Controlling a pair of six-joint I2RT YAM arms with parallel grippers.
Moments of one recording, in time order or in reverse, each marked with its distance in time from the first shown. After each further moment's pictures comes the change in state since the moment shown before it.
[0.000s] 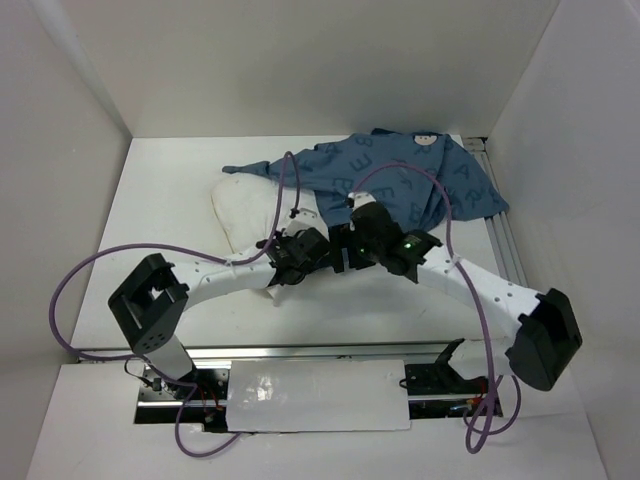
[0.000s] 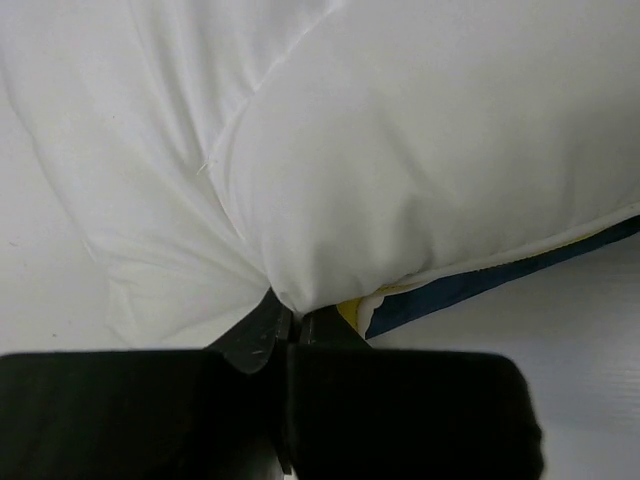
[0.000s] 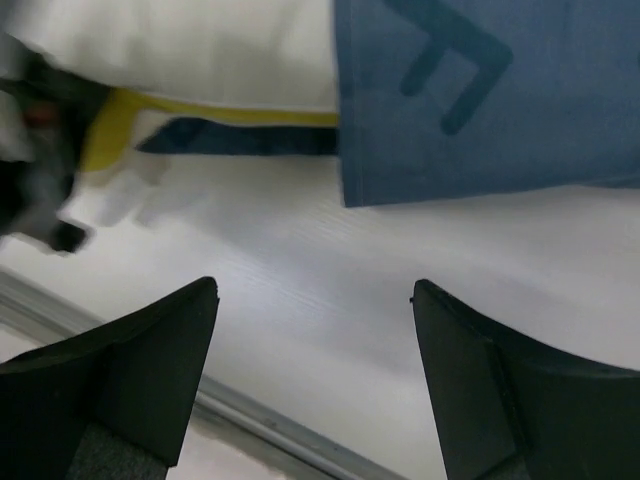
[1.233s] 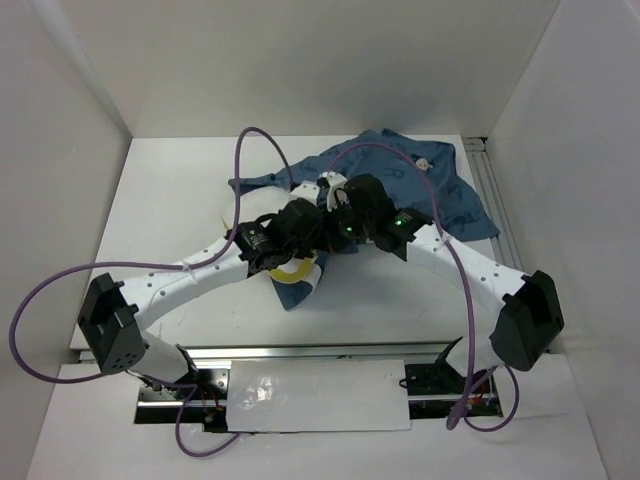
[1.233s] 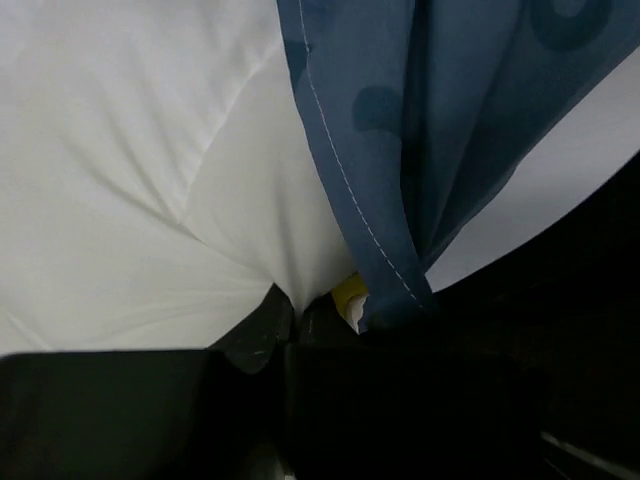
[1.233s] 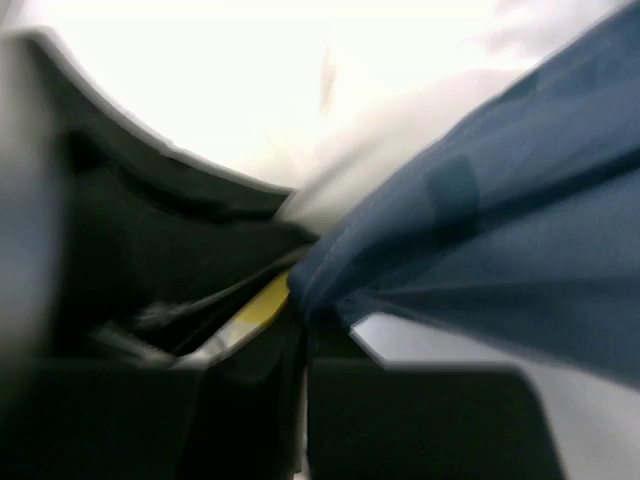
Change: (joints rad) left arm 0.010 -0.170 0.162 -0.027 0.372 -0.030; right arm 0.024 0.185 0.198 0.050 -0.302 -0.130
